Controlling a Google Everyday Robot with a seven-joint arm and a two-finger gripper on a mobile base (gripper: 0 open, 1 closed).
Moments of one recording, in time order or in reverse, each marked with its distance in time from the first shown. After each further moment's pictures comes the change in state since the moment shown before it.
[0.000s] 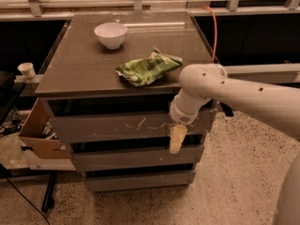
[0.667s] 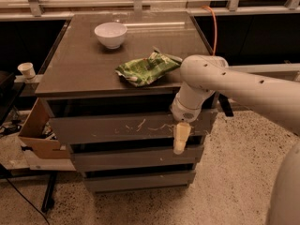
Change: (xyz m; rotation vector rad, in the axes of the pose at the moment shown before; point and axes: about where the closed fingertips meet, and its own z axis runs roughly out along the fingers) arm 0.002 0.016 -0.018 -0.119 0.016 0.001
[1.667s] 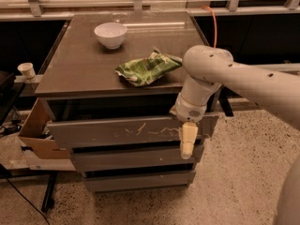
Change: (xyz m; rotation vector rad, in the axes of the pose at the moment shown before) arm -0.004 0.049 -0.029 -0.178 -0.008 -0.044
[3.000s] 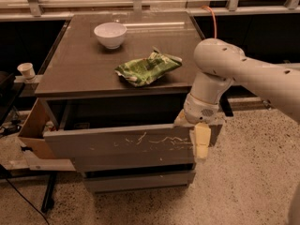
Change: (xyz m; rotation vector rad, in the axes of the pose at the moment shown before) arm 0.007 0.053 -0.025 -0.168 -0.042 -0.027
